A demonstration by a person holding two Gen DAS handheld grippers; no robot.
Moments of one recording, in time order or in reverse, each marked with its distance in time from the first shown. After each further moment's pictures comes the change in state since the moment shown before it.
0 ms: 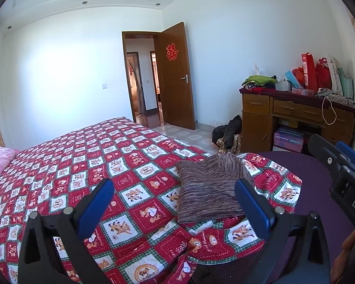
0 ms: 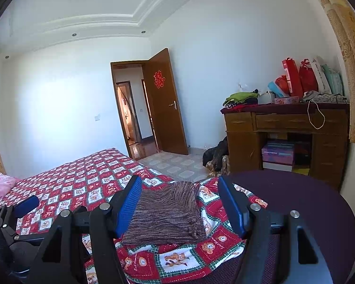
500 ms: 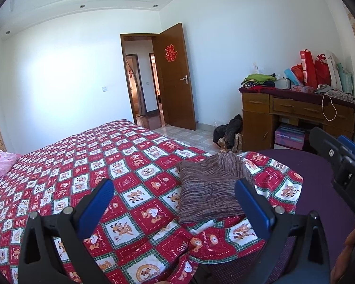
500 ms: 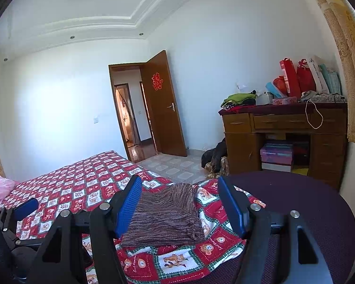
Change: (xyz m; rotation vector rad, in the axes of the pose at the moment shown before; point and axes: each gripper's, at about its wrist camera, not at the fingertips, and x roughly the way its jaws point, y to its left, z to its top) left arm -0.003 -0.003 0.000 0.023 -0.010 0.007; right arm -0.004 -0.003 0.001 0.014 -0.013 -0.010
